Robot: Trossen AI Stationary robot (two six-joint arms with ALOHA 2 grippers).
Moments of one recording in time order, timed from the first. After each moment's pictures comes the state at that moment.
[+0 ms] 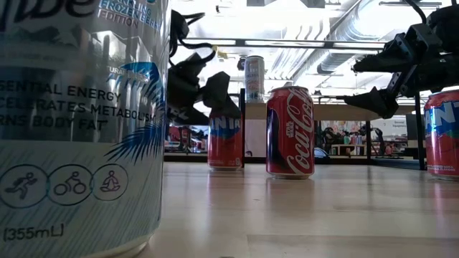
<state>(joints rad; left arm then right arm) -0.02 1.81 0.68 0.76 -0.70 -0.36 -0.29 0.16 0.01 0.04 -0.16 0.45</state>
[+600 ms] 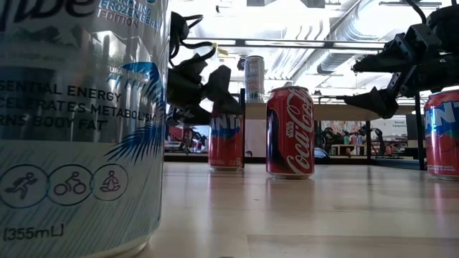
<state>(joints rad) 0.01 1.81 0.68 0.81 -0.59 -0.42 -0.29 0.16 0.01 0.04 -0.16 0.45</state>
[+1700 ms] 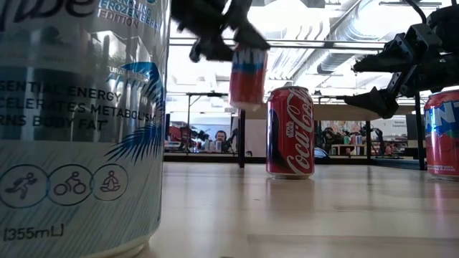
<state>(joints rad) -0.05 1.62 1.08 0.20 -0.57 -0.28 -0.29 0.16 0.01 0.04 -0.17 0.45</state>
